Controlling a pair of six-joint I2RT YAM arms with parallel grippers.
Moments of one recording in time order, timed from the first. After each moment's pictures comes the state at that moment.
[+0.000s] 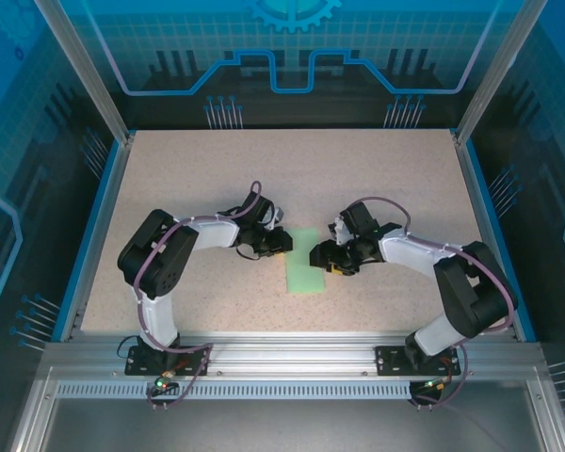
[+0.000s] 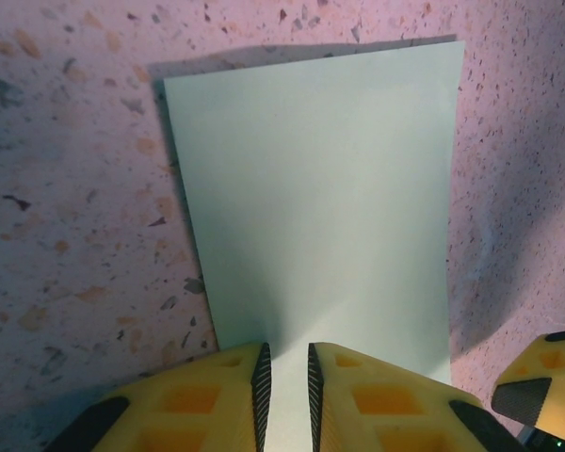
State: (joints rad) left arm -0.50 1.90 1.01 -0.15 0.51 -0.69; right arm 0.47 1.55 0.78 -0.39 -0.54 0.62
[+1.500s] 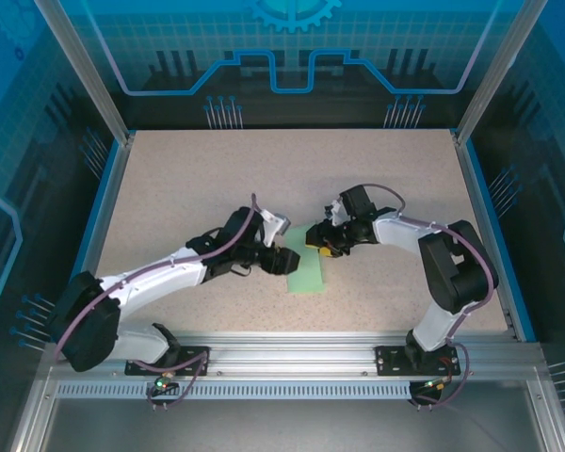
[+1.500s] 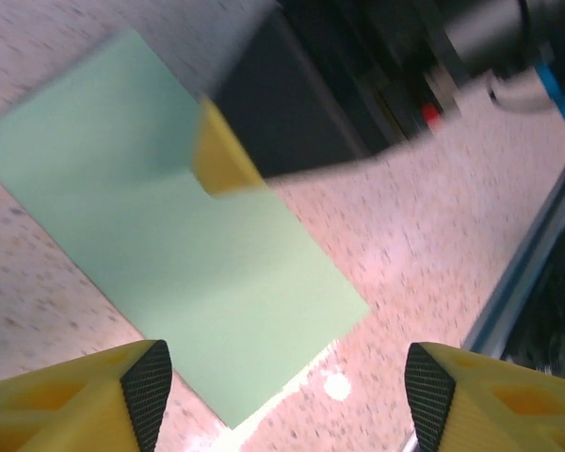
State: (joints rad) left arm -0.72 1.33 0.78 -0.20 0.32 -0.37; right arm 0.40 1.72 0.94 -0.31 -0.68 0.69
